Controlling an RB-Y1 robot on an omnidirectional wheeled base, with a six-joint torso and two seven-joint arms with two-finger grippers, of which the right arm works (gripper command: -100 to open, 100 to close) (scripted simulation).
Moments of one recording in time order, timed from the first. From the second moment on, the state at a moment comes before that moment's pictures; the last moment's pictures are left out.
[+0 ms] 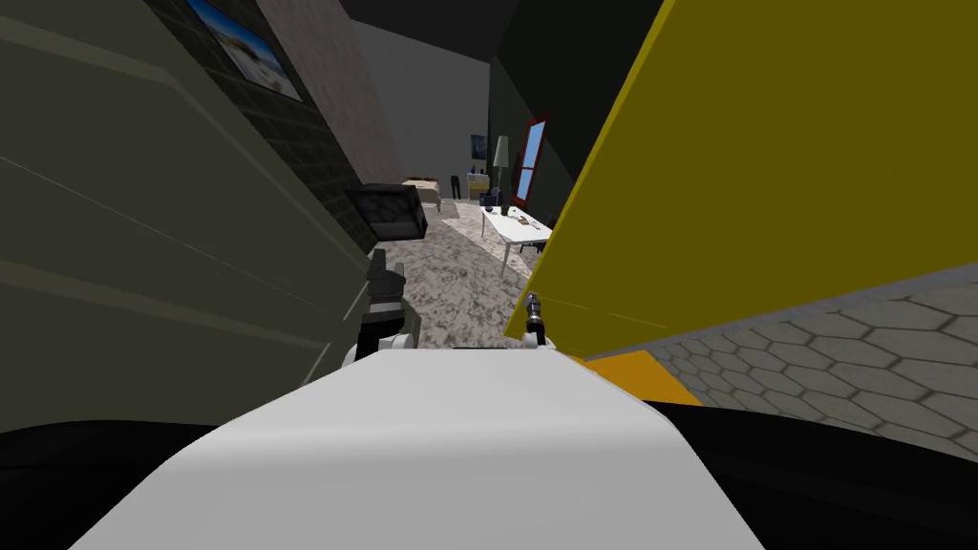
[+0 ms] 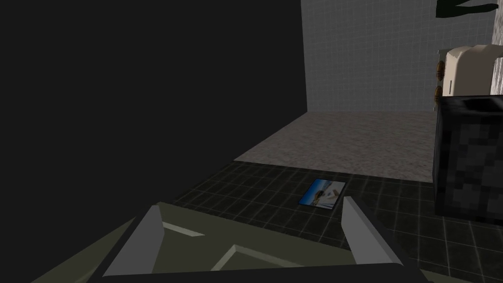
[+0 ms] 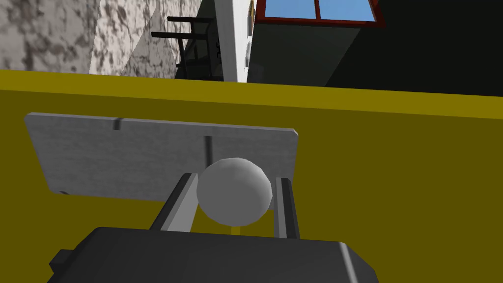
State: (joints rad) arm -0.19 -0.09 -0.20 -0.54 -0.09 -0.82 0.01
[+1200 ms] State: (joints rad) arm -0.18 -0.11 -0.31 -0.55 -0.16 -0.82 0.05
